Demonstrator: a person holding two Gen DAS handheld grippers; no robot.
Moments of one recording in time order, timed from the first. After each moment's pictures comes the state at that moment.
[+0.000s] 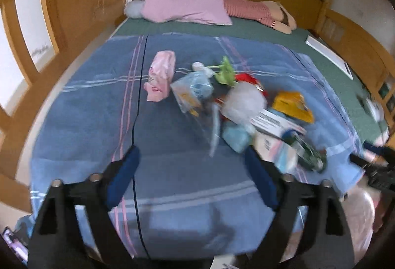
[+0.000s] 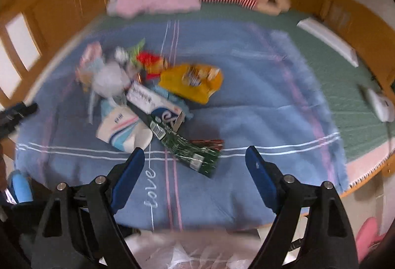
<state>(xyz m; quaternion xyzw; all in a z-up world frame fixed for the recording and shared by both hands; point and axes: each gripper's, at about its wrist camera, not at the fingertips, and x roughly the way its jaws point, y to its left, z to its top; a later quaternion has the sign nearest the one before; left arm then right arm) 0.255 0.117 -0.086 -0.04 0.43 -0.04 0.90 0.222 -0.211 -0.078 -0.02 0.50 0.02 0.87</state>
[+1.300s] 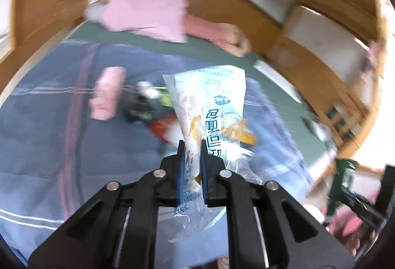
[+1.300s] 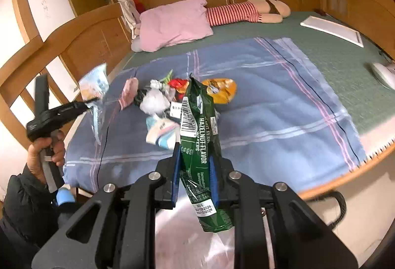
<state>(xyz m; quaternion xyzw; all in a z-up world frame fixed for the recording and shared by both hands) 0.255 0.091 -0.057 -0.13 0.37 -0.21 0.90 0.082 -0.253 -0.004 0.11 0.40 0.08 0.91</state>
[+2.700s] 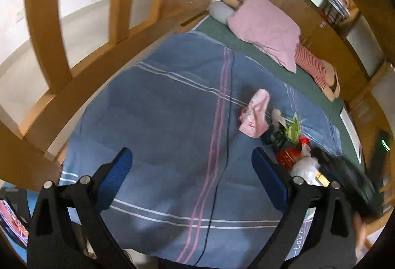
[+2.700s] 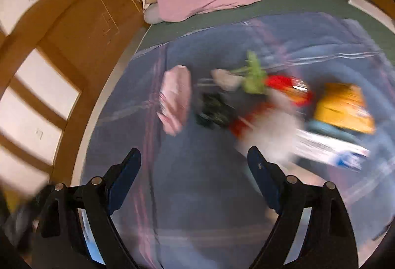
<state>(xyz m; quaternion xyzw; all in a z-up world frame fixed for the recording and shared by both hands) 0.243 0.271 -0.064 -0.22 0.42 0.10 0.87 0.334 -0.003 -0.068 0.15 0.49 0.10 0.86</state>
